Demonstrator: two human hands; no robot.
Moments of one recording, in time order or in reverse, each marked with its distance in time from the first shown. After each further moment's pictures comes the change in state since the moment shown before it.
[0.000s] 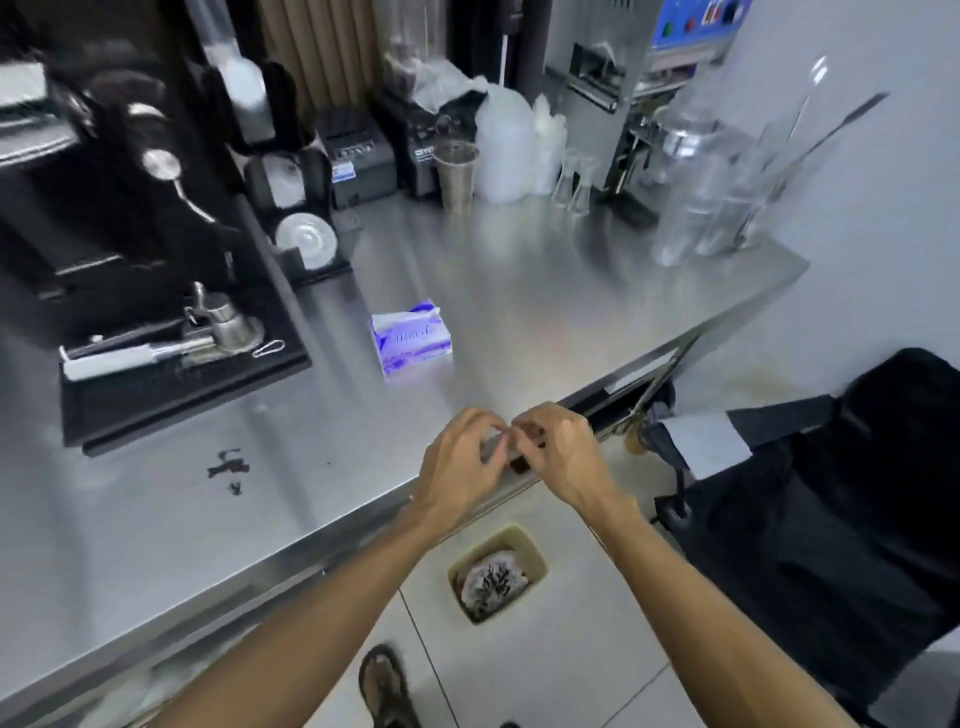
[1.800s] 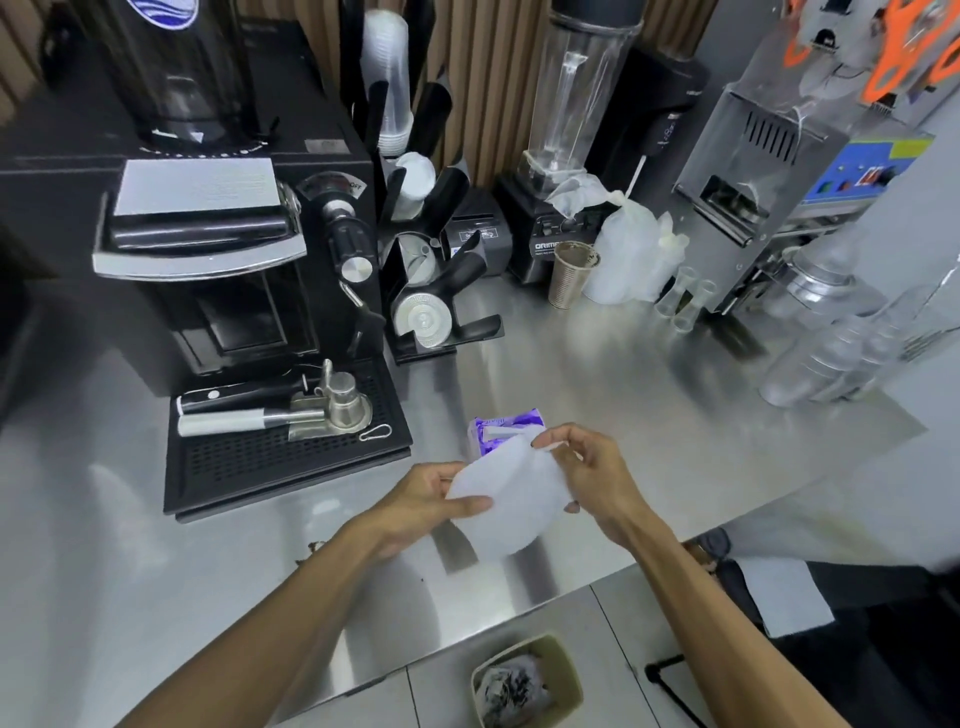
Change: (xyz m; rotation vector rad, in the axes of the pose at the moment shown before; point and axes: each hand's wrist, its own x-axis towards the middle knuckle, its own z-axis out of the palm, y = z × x) left_hand 0.060 -0.122 -0.164 -0.991 -0.361 -0.512; right_hand 0.154 -0.119 0.021 0.697 -0.214 0.413
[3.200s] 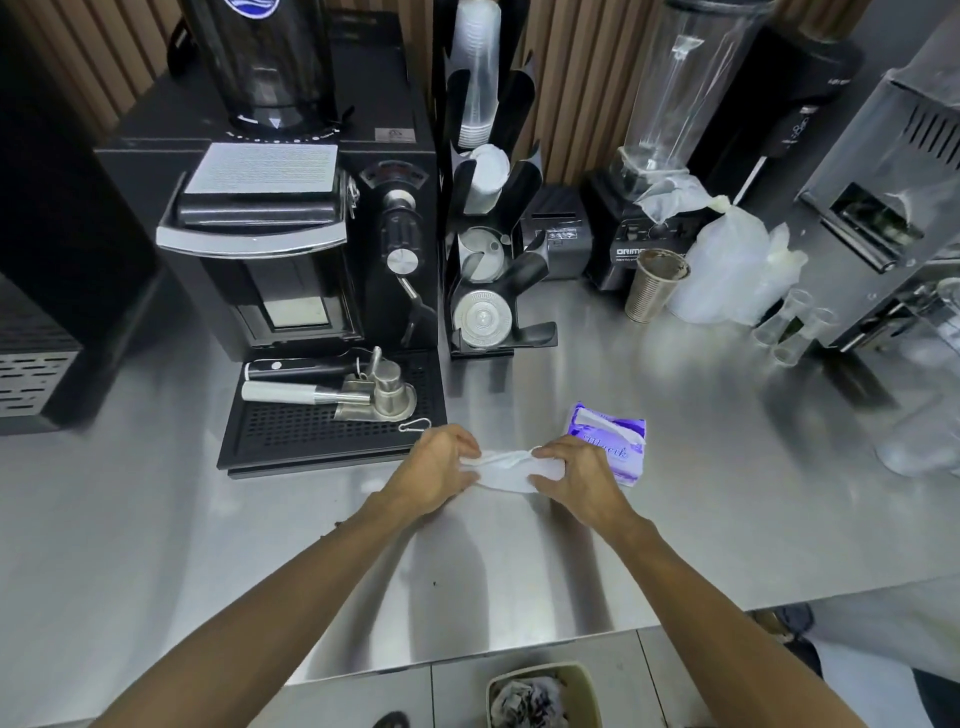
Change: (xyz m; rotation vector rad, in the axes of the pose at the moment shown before) left_hand 0.044 -0.004 -0.032 0.987 0.519 0.149; right_hand 0.099 0.070 0.025 -0.643 -0.198 -0.341
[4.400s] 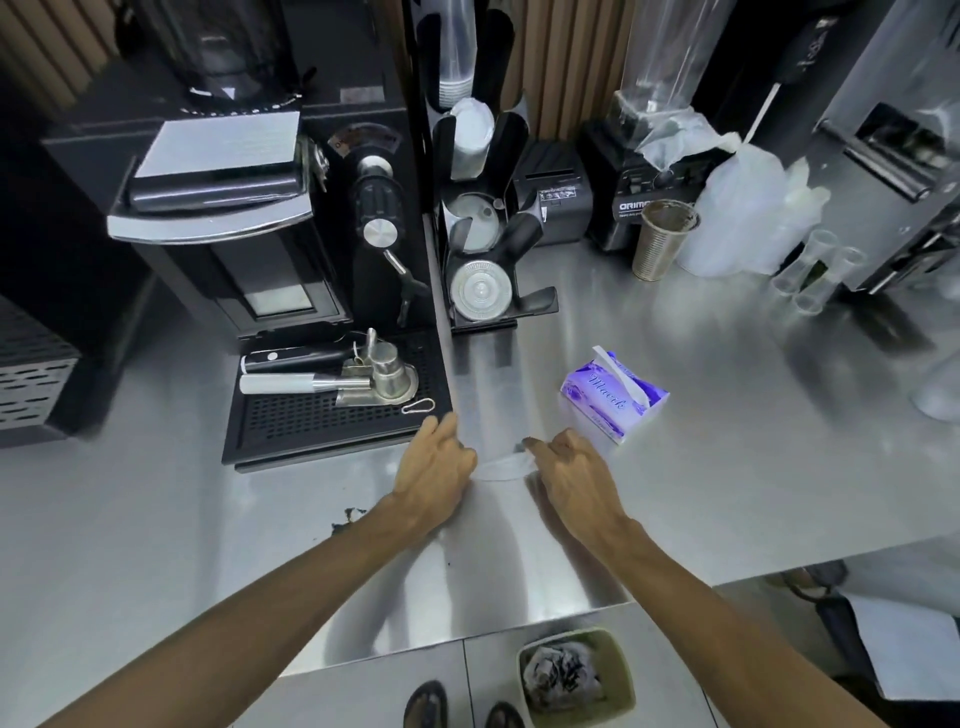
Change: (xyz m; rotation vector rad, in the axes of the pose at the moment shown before) left_hand -0.026 0.017 0.002 1.019 -0.194 0.184; right_hand -0.027 -0.006 0.037 -0.469 0.249 -0.324
